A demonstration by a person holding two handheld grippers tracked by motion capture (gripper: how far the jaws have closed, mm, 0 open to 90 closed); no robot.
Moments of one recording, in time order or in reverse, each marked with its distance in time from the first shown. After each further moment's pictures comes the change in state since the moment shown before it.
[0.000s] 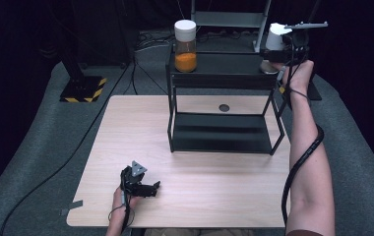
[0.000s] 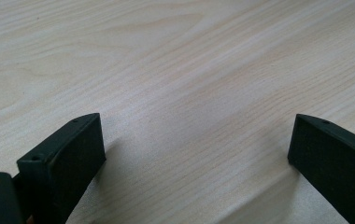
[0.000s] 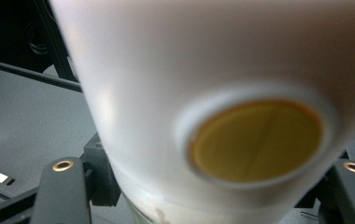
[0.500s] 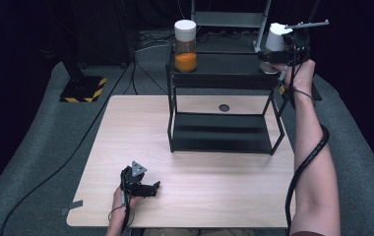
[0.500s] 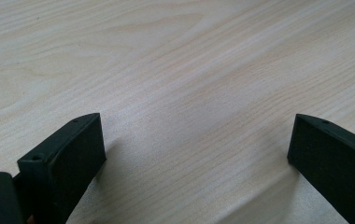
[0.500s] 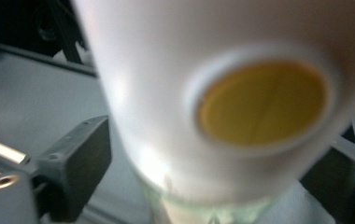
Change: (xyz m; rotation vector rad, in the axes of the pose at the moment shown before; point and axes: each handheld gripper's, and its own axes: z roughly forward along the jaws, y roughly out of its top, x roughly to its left) left arm 0.000 0.000 0.000 0.000 0.000 0.000; right arm -0.008 0.011 -0.005 0.073 0.040 0.005
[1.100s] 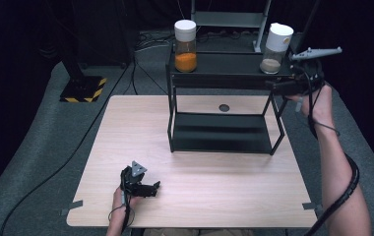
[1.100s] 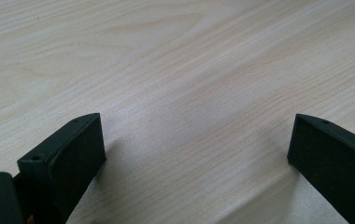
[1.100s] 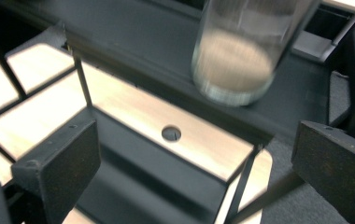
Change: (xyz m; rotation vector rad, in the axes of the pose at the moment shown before) left arm 0.000 0.000 0.000 0.000 0.001 0.001; right arm 0.011 -0.060 -0.063 0.041 0.039 -0.178
